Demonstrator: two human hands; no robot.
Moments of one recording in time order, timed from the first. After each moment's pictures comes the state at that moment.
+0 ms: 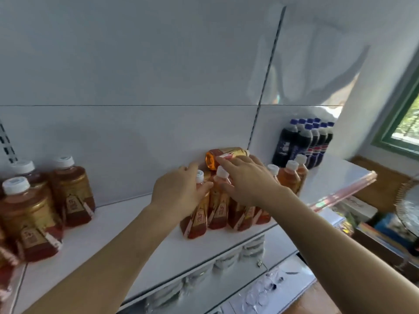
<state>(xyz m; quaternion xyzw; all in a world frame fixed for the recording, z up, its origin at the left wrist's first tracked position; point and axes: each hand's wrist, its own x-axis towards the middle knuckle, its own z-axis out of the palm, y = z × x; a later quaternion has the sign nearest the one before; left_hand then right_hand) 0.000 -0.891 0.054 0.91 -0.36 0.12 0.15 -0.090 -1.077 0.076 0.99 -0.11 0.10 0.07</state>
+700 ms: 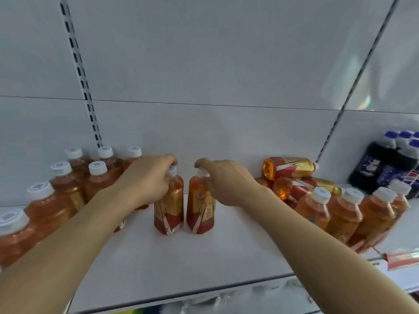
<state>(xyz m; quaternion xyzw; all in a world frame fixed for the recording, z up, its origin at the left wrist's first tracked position) 0.068 -0.760 0.079 0.96 -0.23 0.06 0.13 0.033 -0.977 0.065 0.99 0.10 0.08 -0.04</state>
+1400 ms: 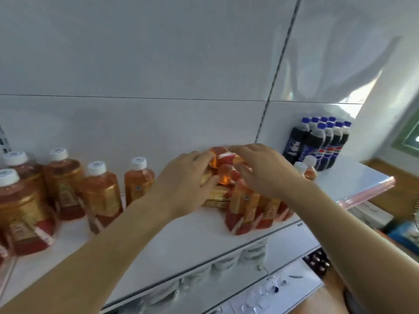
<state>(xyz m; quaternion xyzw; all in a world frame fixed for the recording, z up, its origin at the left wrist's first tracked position) -0.003 -0.900 0.071 0.84 -0.46 0.12 0.28 -0.093 -1.117 0.100 0.99 -0.05 0.16 0.01</state>
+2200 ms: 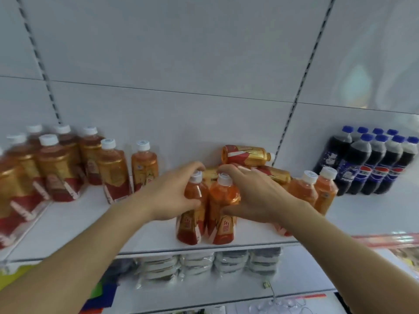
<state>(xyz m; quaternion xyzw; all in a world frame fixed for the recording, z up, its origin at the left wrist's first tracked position) -0.056 -0.919 0.052 0.91 -0.31 0.00 0.27 -0.111 -1.154 0.069 0.99 0.14 0.06 -0.03</state>
